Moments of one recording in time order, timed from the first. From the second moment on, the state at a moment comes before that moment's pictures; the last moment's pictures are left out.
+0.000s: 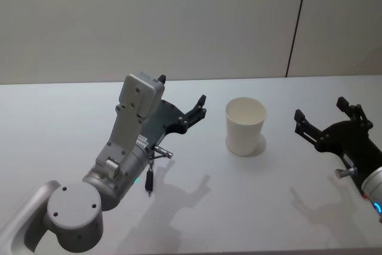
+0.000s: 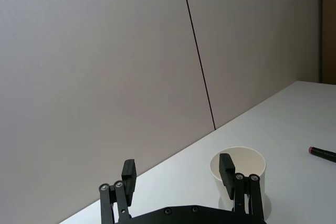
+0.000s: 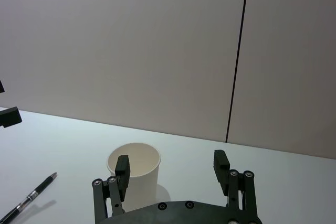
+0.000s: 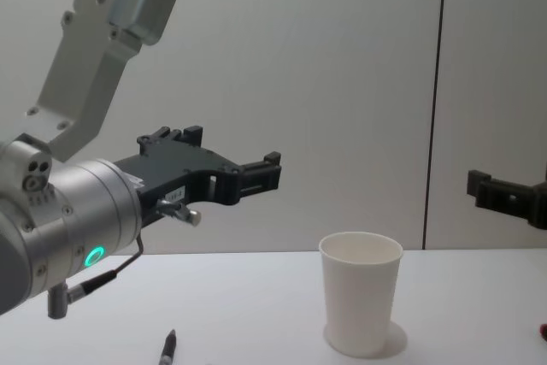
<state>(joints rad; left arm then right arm) -0.24 0.38 0.45 -1.63 -0.20 0.01 -0.01 -0.01 0.34 -0.23 -1.77 0.29 0.03 0.07</state>
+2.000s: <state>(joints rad) -0.24 0.38 0.45 -1.63 -0.20 0.01 -0.01 0.12 0.33 -0.19 -1.78 0.17 0.54 0.05</state>
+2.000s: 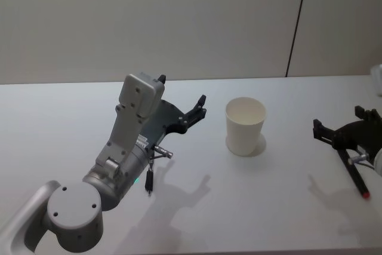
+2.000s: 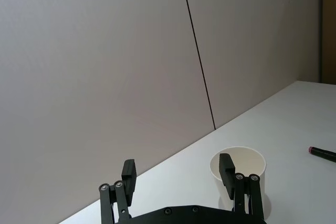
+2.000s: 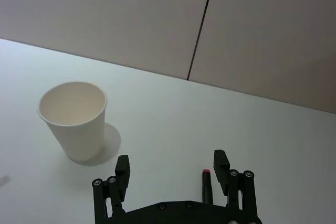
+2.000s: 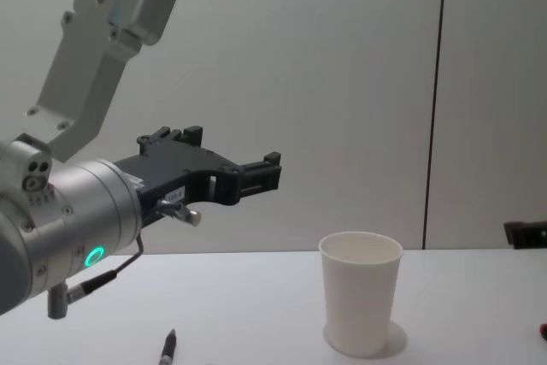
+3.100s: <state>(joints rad) -0.24 0.38 0.45 -1.63 -0.20 0.01 -0.01 0.33 0.27 -0.19 -1.49 0.11 0.74 0.13</state>
